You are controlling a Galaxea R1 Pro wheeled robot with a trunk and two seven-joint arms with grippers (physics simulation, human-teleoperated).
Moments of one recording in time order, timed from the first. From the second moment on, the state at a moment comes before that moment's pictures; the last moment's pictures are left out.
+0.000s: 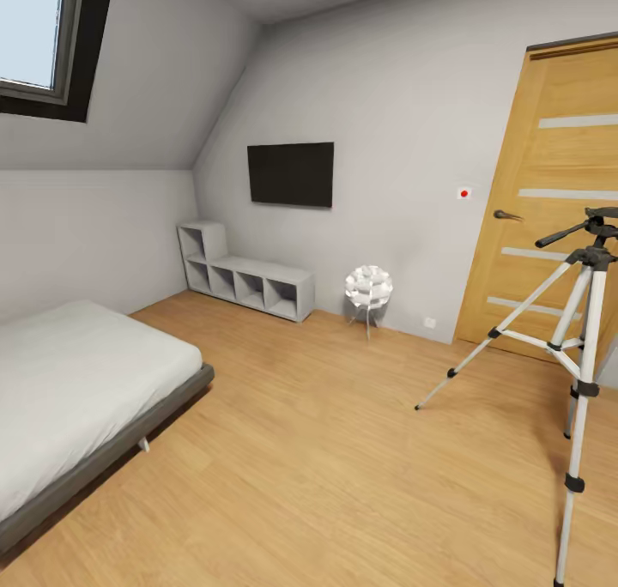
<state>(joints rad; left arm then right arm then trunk) 0.00 0.00 0.00 0.00 0.00 0.00 0.00 0.00 0.00 0.00 0.00 0.00 0.00 0.00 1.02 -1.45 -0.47</state>
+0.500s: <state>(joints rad) 0.00 0.00 0.01 -0.06 0.01 -0.03 0.00 0.00 -0.02 0.01 0.00 0.01 0.00 0.00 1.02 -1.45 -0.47</state>
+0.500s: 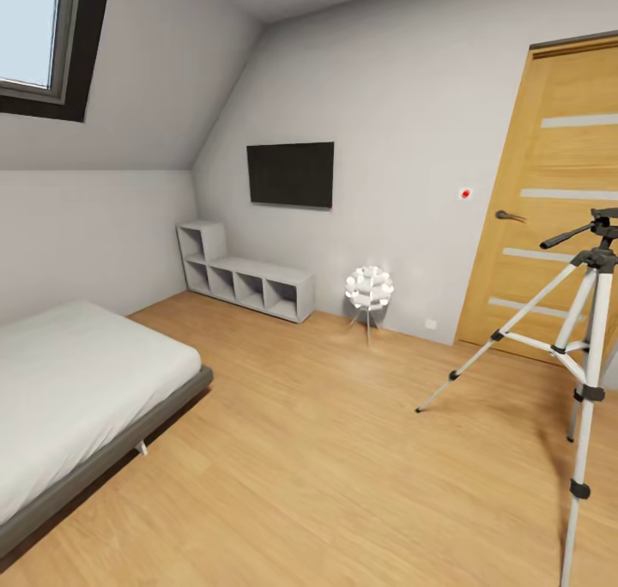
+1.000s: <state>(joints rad) 0.00 0.00 0.01 -0.06 0.01 -0.03 0.00 0.00 -0.02 0.01 0.00 0.01 0.00 0.00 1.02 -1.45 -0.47</state>
